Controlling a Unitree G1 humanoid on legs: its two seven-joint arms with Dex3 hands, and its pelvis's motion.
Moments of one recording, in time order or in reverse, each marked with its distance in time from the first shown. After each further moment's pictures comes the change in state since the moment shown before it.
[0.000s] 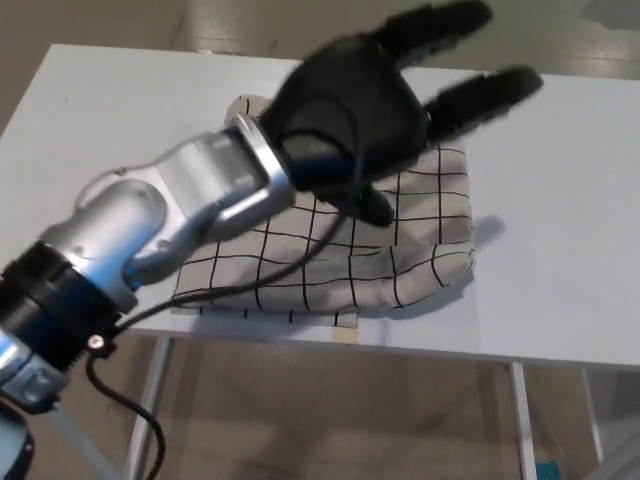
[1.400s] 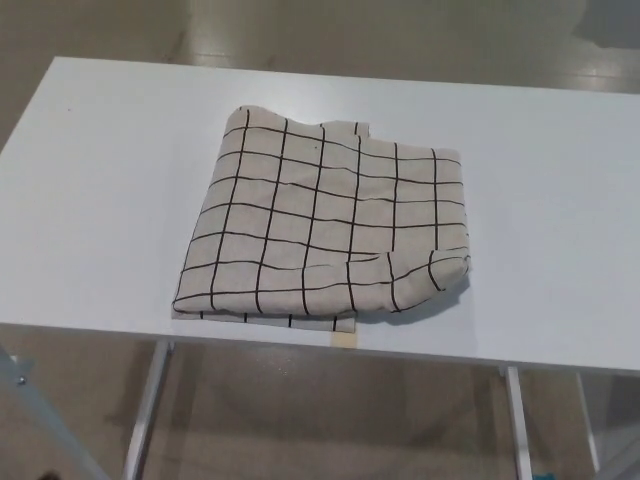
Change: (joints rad) left_arm 1.059 0.748 -0.065 -0.420 -0.548 -0.460 -0.104; right_arm -0.015 0.005 -0.001 0.060 0.002 0.001 0.007
